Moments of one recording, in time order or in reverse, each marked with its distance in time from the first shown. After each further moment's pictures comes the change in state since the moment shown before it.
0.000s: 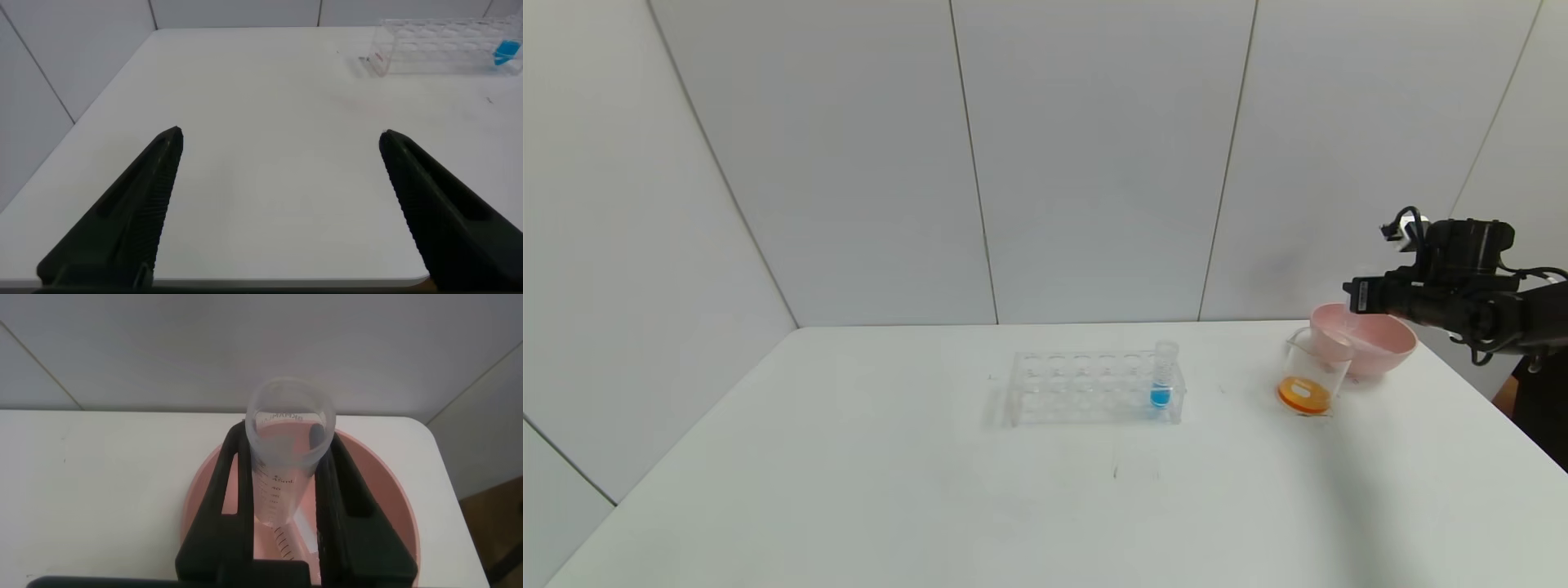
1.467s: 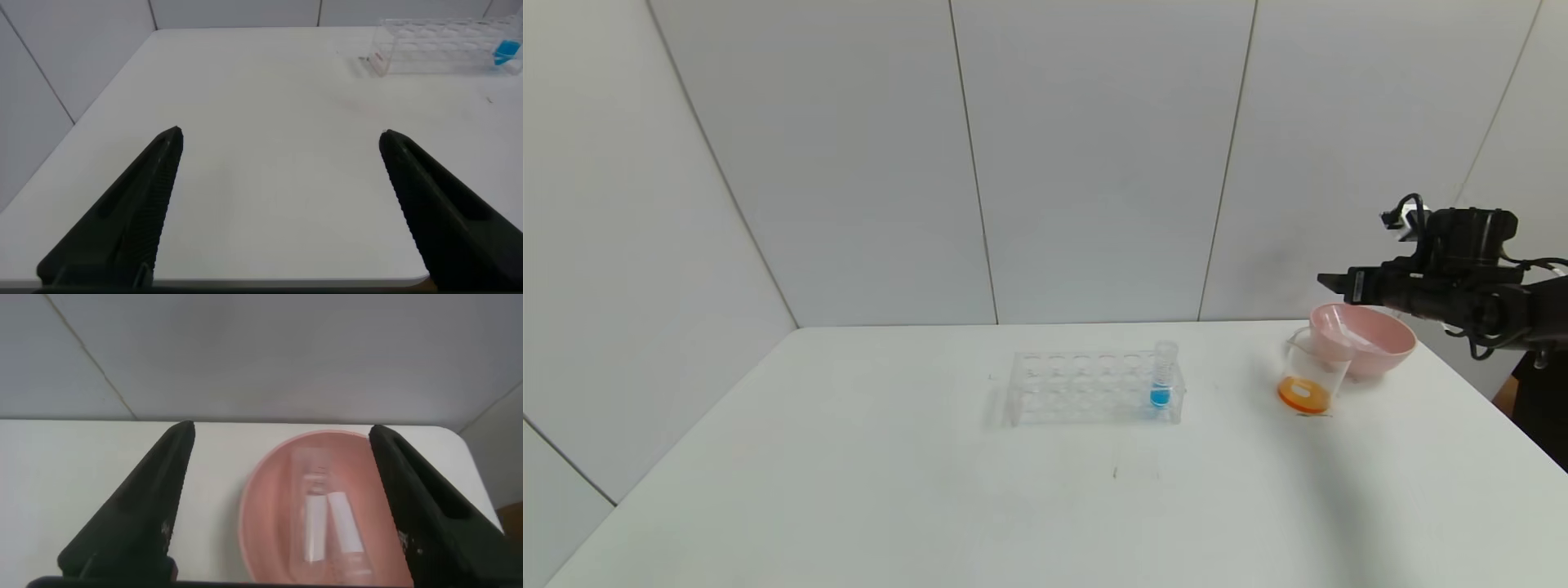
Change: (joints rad) left arm 0.000 0.000 0.000 0.000 0.000 0.000; right arm 0.049 -0.060 0.040 -0.004 0.019 0.061
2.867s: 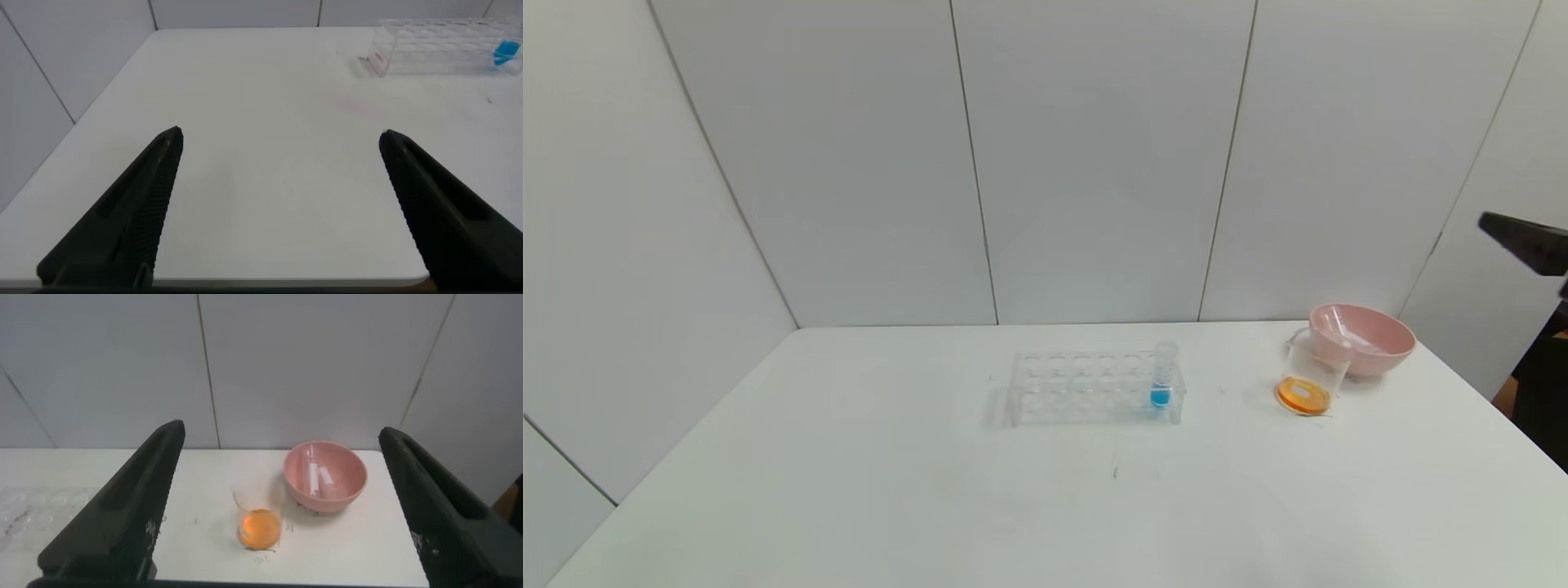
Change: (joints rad) left arm 0.000 0.000 0.000 0.000 0.000 0.000; right arm 0.095 -0.989 0.739 -0.080 -0.095 0.049
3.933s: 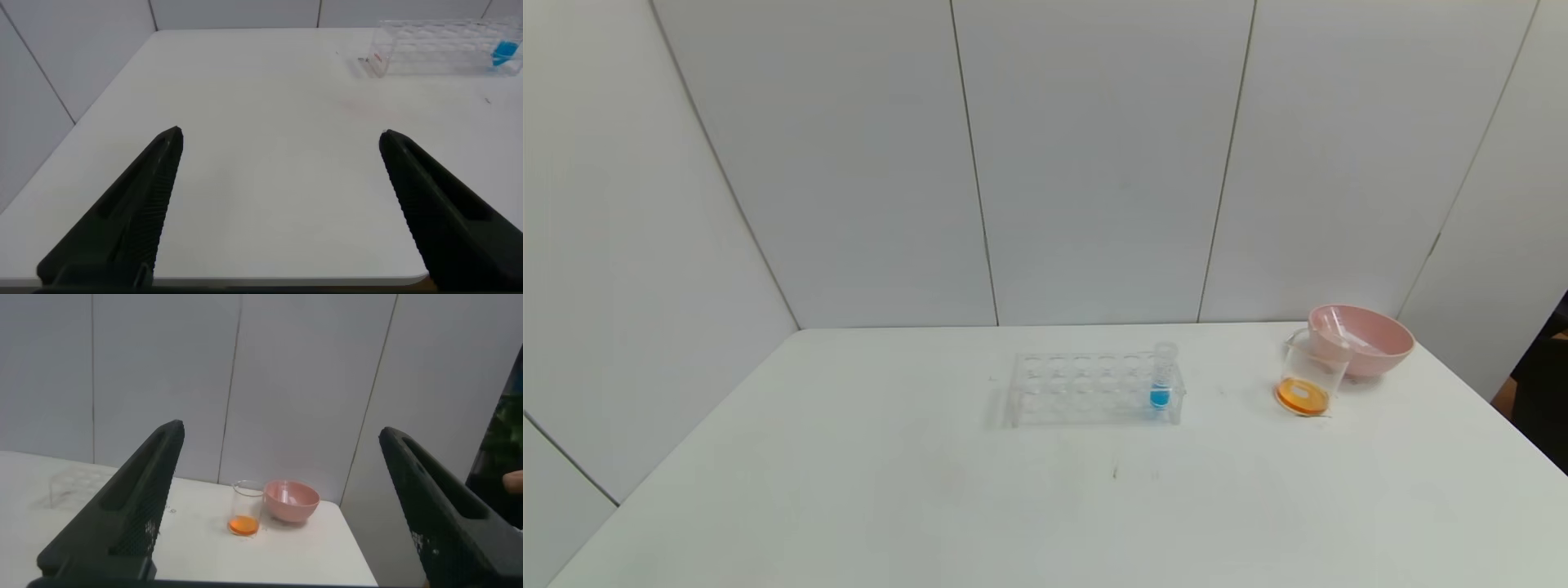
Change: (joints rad) left arm 0.000 0.000 0.000 0.000 0.000 0.000; right arm 0.033 -1.118 0.250 0.464 0.038 -0.151
